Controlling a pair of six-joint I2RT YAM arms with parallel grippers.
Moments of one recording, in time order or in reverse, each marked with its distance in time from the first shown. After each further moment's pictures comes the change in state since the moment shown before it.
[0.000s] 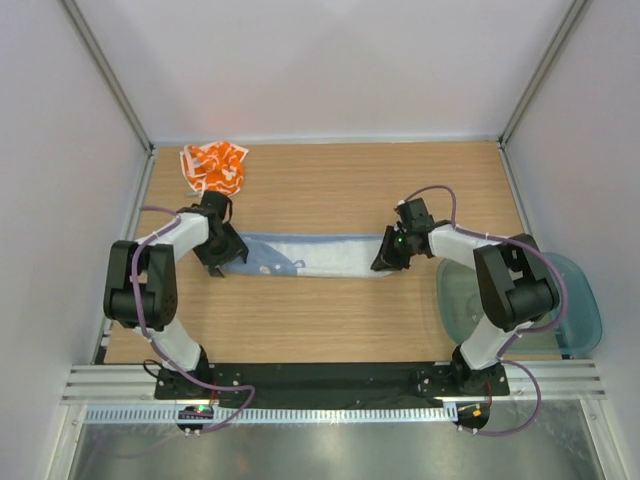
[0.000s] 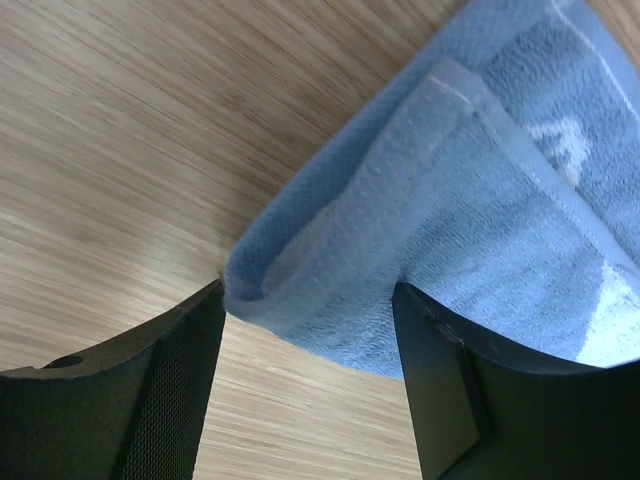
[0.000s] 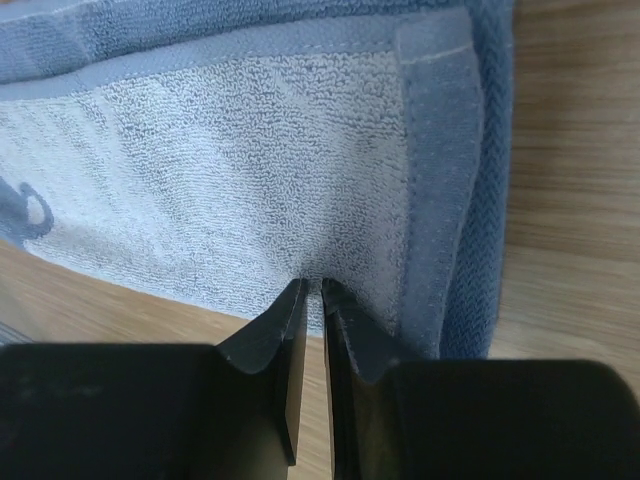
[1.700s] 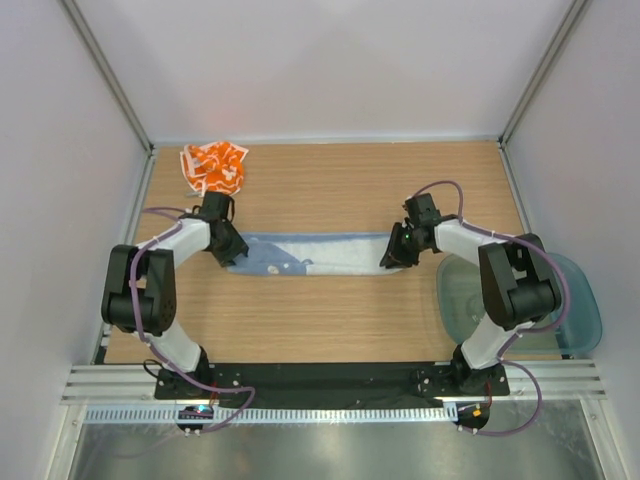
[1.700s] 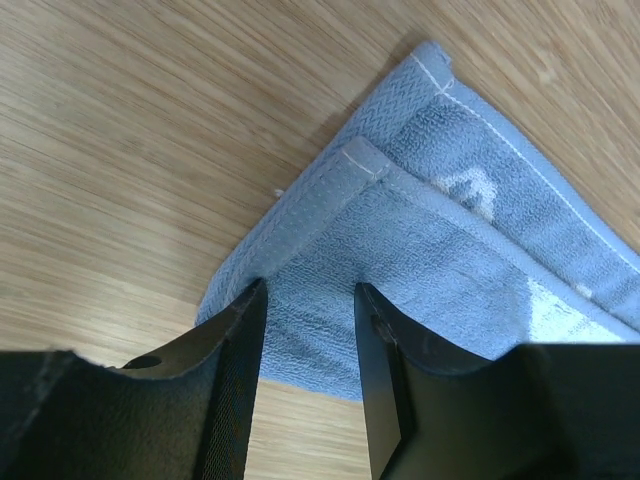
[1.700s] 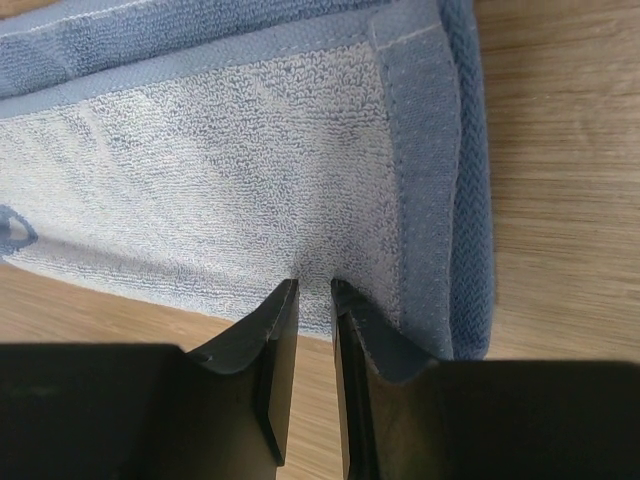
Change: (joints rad) left arm -0.016 -0.035 -0.059 0.181 0.016 -0.016; right arm -0.071 -0.002 0.032 -0.076 0.043 -0.073
